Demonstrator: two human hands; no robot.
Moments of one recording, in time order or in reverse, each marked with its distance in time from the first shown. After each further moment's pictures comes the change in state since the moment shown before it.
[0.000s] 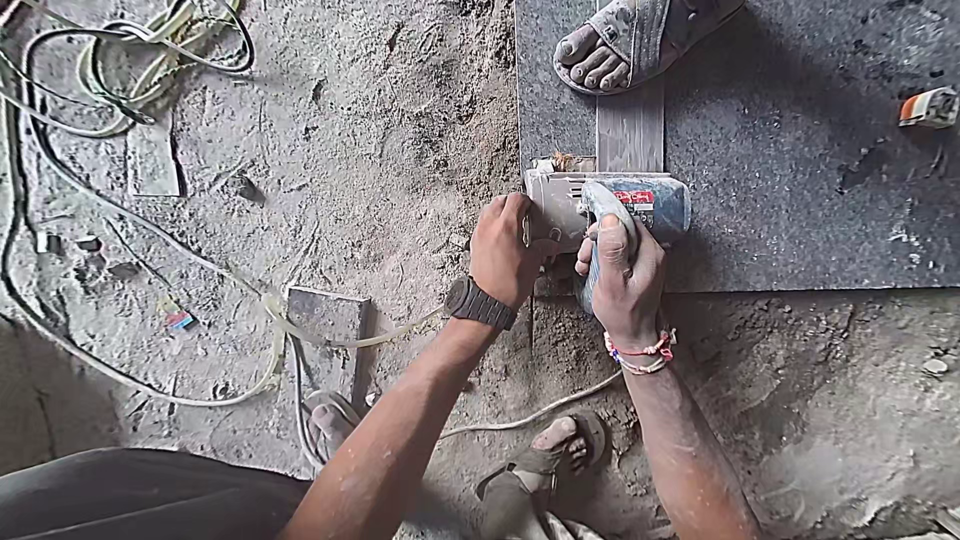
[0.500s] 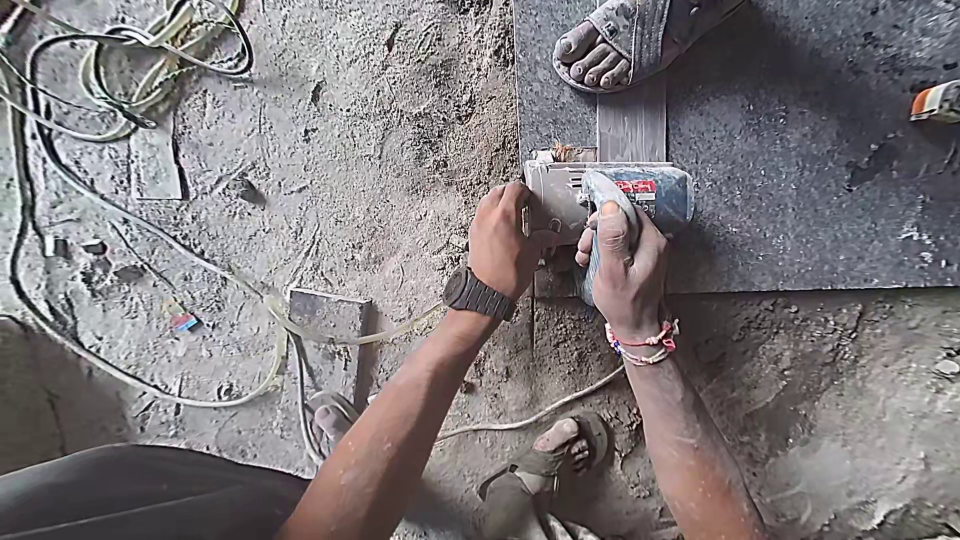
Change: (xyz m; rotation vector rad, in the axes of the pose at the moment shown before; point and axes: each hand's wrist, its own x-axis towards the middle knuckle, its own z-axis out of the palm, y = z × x) left_hand 0.015 0.001 -0.003 0.011 -0.019 -0.019; right_hand 0.011 -0.004 0.002 0.012 -0.011 0.024
